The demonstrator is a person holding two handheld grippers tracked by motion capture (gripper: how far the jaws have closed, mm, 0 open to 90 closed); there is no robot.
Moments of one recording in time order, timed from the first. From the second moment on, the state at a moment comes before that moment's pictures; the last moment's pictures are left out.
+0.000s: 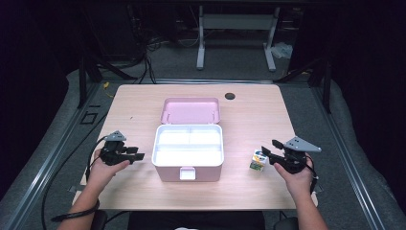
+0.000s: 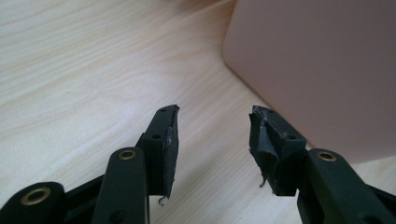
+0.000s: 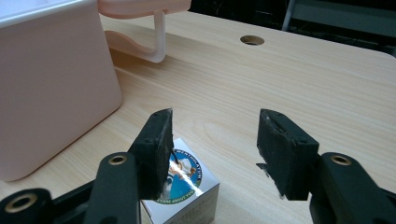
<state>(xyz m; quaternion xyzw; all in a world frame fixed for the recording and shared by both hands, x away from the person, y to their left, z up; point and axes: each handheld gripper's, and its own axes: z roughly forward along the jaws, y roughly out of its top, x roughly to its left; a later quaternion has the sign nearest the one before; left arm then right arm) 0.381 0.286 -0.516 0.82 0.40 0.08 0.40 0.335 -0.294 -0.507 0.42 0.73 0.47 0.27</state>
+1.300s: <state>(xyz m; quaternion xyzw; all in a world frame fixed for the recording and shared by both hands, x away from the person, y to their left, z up) 0.402 0.207 -0.431 0.86 0.26 0.06 0.43 0.331 -0.292 -0.503 0.41 0.73 0.48 0.27</state>
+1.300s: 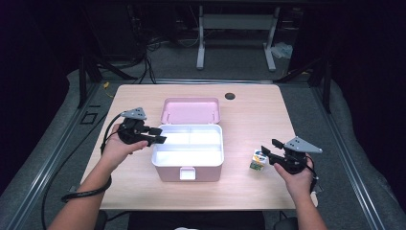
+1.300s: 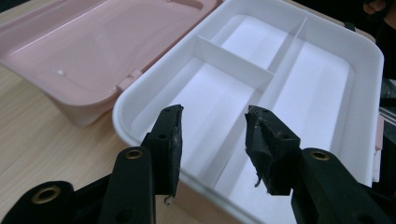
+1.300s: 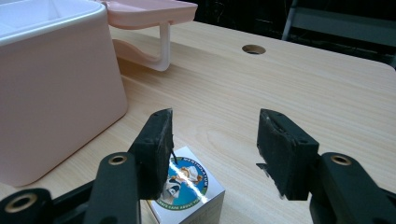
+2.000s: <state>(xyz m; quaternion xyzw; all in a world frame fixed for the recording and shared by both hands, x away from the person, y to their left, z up) 0.414 0.136 -0.413 0.95 0.13 0.06 0.28 0.331 -0.292 -0.503 0.41 0.73 0.48 0.27</state>
